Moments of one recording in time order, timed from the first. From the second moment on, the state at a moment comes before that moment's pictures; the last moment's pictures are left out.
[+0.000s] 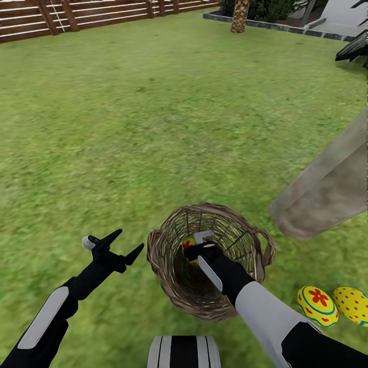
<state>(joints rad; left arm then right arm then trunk) -0.32 0.19 -0.01 -1.33 1.65 0.99 -0.64 -0.86 0.16 0.56 -0.64 -0.38 0.50 -0.25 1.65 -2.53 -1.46</state>
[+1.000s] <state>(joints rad) -0.32 0.19 -0.01 -1.32 1.65 0.99 -0.64 -0.86 0.15 0.55 -0.65 -0.39 0.60 -0.25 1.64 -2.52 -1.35</state>
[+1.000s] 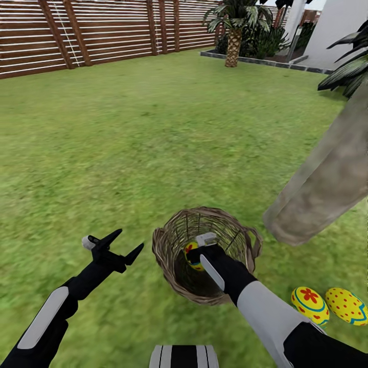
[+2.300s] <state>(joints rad) -0.32 0.18 -0.01 -1.32 1.65 0.99 -0.64 -0.86 0.12 0.55 -0.74 -0.39 0.69 -0.24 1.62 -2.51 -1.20</state>
